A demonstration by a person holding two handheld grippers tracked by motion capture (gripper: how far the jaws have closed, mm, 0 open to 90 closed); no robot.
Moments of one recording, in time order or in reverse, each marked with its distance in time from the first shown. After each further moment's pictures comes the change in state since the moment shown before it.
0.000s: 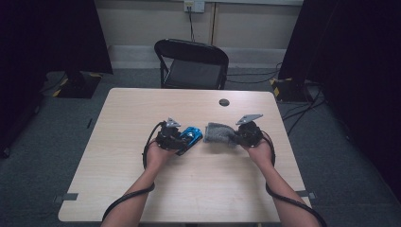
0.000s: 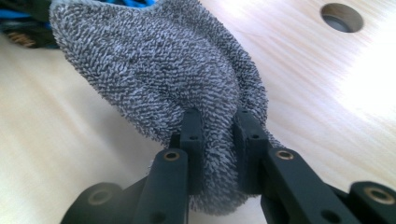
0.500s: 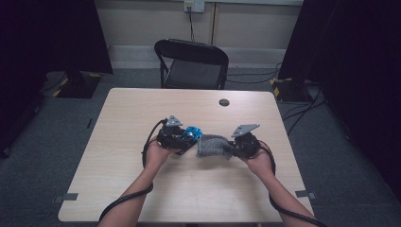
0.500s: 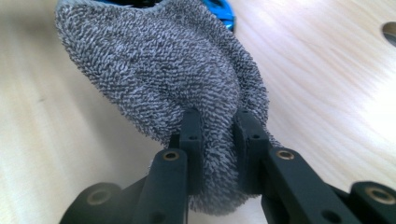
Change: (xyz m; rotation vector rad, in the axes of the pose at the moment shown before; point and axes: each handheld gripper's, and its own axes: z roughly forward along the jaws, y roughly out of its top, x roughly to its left) left arm -0.017 0.017 -0.025 -0.072 -0.088 0.050; right arm 0.041 -0.005 -0.018 -0.013 0.103 -0.105
